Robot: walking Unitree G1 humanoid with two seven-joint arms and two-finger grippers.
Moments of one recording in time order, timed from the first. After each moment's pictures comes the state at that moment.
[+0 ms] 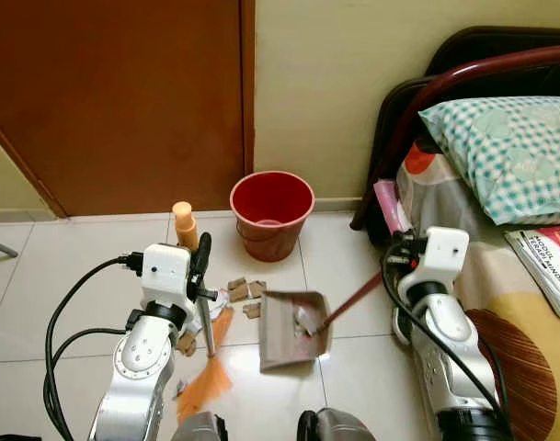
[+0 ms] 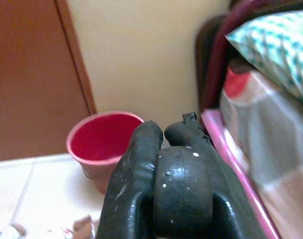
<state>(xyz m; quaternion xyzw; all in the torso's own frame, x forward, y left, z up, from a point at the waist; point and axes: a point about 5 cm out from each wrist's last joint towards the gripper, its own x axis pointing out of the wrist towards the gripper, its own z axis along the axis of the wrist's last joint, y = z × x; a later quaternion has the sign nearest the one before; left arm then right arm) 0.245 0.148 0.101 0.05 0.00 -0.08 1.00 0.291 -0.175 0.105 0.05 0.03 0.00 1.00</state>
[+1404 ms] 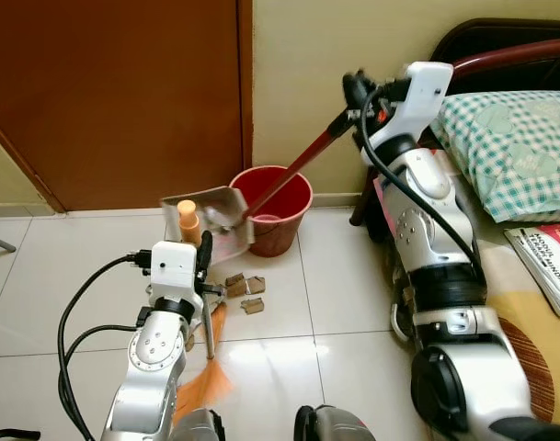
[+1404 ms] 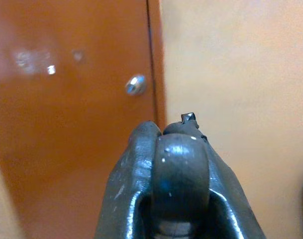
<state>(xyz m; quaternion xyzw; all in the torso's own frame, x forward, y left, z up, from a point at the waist) 0.256 0.136 0.096 0.03 0.01 -0.05 1.00 0.378 -0.118 0.265 0.06 -0.20 0.16 0.97</state>
